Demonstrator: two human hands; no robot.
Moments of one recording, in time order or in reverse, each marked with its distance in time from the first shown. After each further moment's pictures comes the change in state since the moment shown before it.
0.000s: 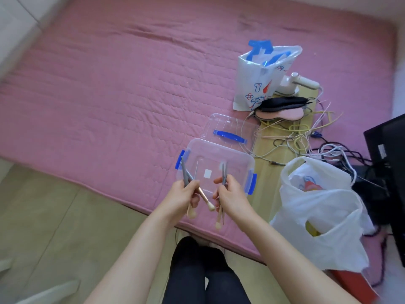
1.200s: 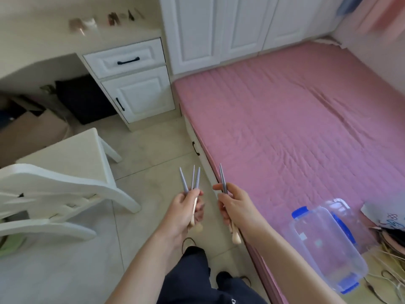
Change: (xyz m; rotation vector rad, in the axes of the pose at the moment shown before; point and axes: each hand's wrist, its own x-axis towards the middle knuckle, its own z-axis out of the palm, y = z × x) left_hand -0.305 -0.084 -0.264 -0.900 0.642 0.157; right_hand -0.213 -0.107 0.325 -0.413 -0.674 -0.216
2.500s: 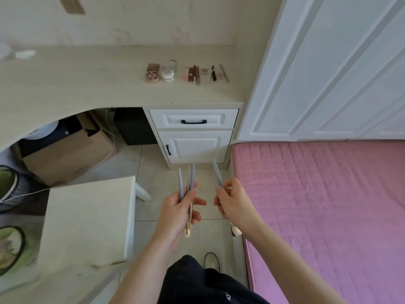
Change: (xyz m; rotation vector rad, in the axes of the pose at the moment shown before) left_hand 0.297 0.337 -0.143 -0.172 0.339 0.216; right_hand 0.397 -0.314 0.175 -0.375 -0.222 -0.181
